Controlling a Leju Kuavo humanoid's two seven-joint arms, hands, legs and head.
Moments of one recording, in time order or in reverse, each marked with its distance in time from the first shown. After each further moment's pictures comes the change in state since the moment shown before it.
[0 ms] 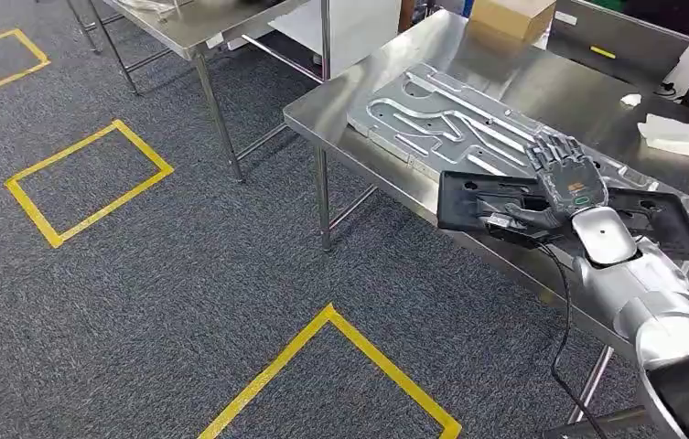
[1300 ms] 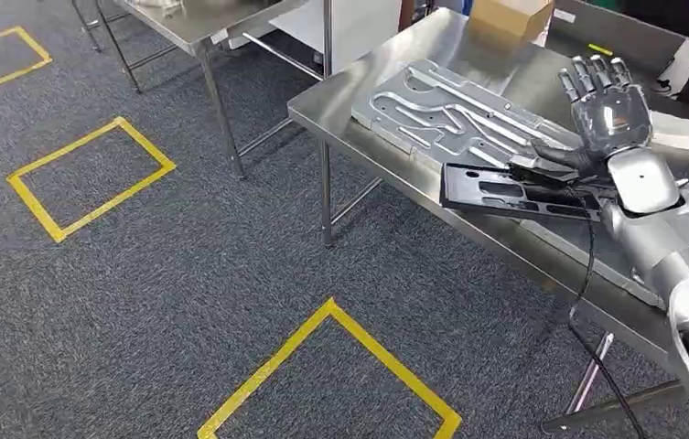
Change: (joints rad) left arm -0.005 -0.019 0.101 0.002 0.092 -0.049 -0.034; right arm -0.187 -0.040 -0.003 -0.035 0.035 -0.009 0.024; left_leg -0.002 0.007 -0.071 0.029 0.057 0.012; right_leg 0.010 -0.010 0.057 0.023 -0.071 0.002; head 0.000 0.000
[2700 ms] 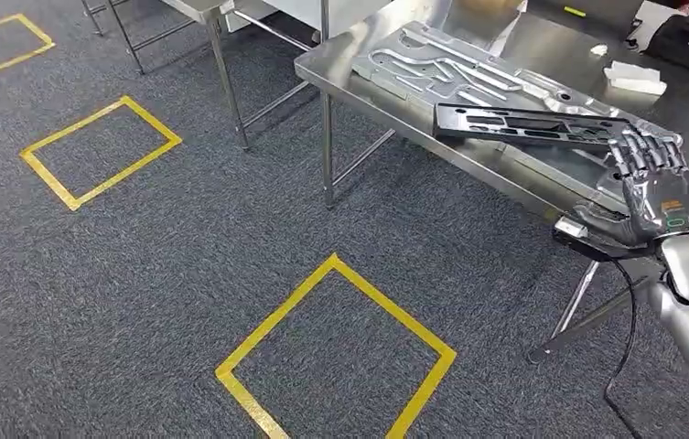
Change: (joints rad) left arm -0.020 -0.007 0.006 0.001 -0.006 -0.003 0.022; right arm 0.471 -0.227 -0.329 -0.396 -0.042 -0.034 -0.064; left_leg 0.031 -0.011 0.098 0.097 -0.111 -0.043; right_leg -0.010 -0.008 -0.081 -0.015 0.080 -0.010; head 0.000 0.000
